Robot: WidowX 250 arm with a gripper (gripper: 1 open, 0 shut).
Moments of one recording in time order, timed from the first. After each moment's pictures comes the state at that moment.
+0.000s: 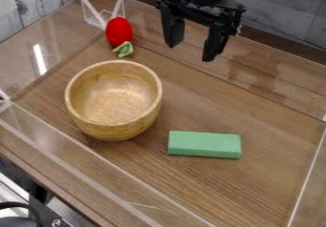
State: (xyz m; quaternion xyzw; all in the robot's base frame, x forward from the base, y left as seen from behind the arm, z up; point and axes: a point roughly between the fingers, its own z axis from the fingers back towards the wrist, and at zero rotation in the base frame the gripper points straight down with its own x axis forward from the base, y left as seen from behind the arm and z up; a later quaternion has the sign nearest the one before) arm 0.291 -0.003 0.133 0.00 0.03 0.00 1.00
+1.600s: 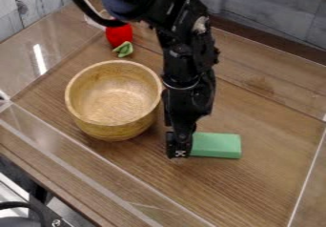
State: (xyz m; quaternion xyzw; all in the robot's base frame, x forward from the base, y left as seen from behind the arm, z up) arm 0.236 -0.018 0.035 0.03 -0.02 -0.44 0.90
